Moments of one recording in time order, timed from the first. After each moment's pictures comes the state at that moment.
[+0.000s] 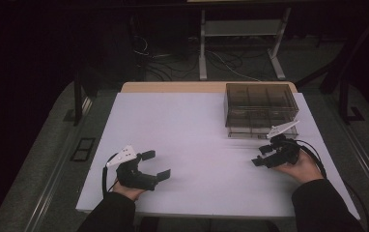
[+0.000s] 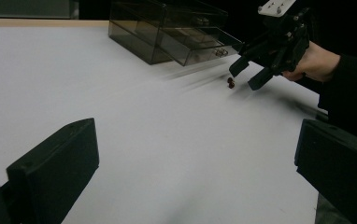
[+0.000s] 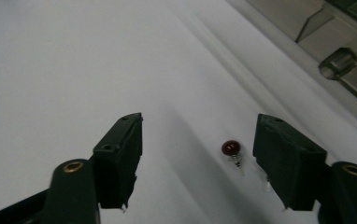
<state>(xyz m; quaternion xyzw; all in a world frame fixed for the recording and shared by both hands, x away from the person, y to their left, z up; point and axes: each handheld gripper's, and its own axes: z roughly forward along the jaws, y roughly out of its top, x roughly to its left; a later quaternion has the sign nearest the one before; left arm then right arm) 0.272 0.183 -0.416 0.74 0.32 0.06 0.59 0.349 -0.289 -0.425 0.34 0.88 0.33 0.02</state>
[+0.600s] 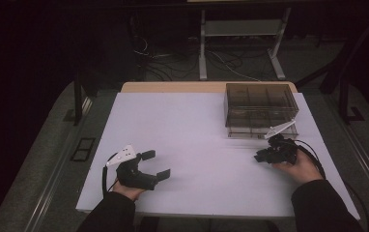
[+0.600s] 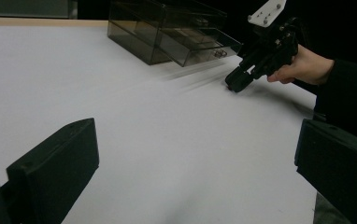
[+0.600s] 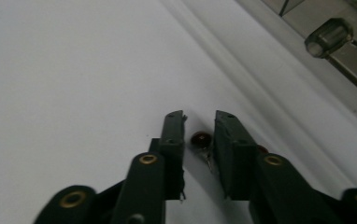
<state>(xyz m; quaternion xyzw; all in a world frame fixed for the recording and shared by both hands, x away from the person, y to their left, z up) 0.273 0.182 -0.416 0.74 0.33 0.06 0.59 0.356 -0.288 -0.437 0.35 0.89 0.29 0.04</state>
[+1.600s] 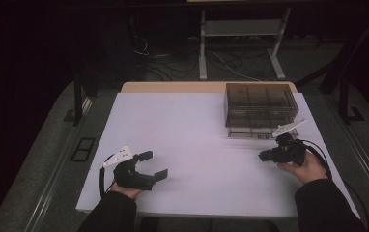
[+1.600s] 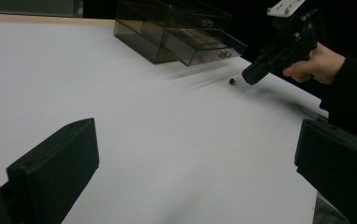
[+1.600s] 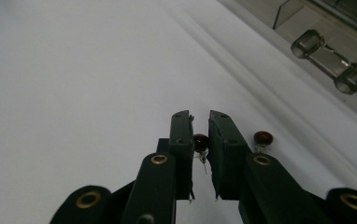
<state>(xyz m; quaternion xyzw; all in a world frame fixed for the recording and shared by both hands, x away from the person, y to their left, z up) 0.270 0.189 -0.417 0.73 0.34 0.06 0.59 0.342 -0.301 -0.415 0.37 0.87 0.32 0.02</state>
